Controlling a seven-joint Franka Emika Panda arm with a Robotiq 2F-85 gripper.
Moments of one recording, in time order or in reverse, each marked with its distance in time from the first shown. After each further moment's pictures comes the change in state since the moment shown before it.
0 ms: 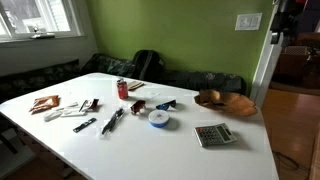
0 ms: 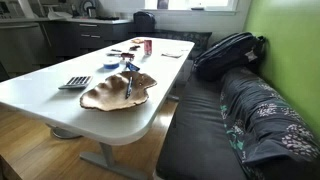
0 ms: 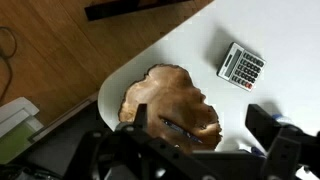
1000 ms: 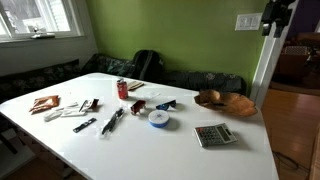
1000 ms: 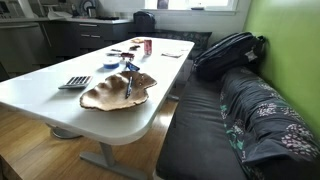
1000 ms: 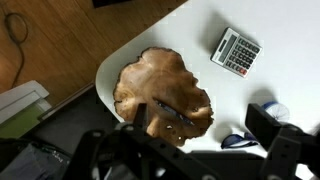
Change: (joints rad) arm -0.003 -0.003 0.123 0.078 -0.001 -0.017 0.101
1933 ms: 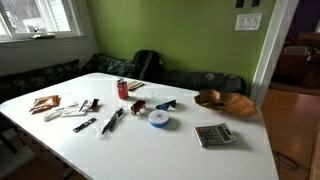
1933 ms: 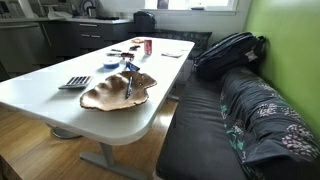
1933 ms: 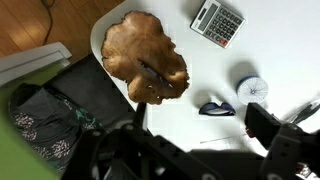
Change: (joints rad) arm 0.065 0.058 0.274 0.273 -0.080 -0.105 0.291
